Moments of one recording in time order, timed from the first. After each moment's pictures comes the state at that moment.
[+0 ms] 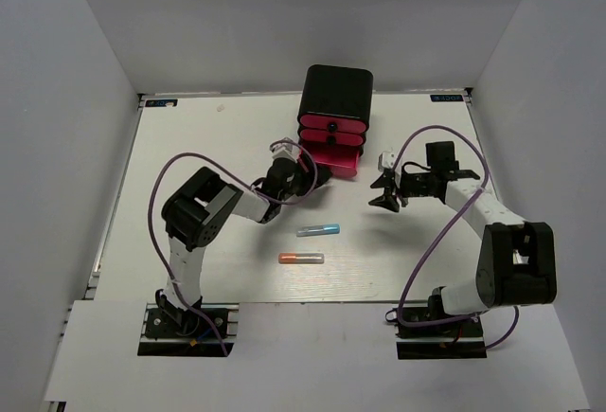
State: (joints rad) left arm -0.65 2.05 0.94 0.76 0.00 -0.96; right arm 0.09 1.41 0.83 -0.39 -1.05 -1.07
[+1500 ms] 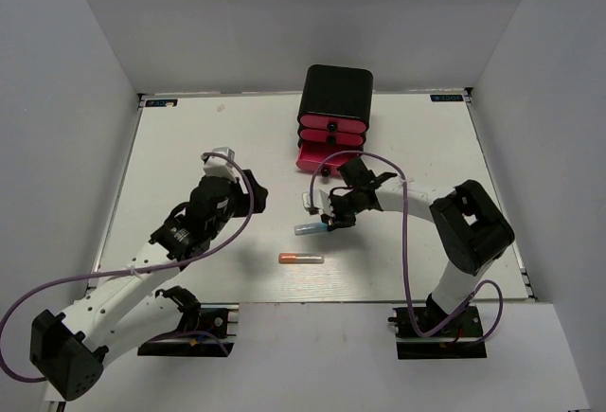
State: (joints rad) left arm -0.64 0.86 0.66 -0.22 -0.29 -0.52; right arm 0.64 1.72 0.95 -0.35 -0.59 -1.05
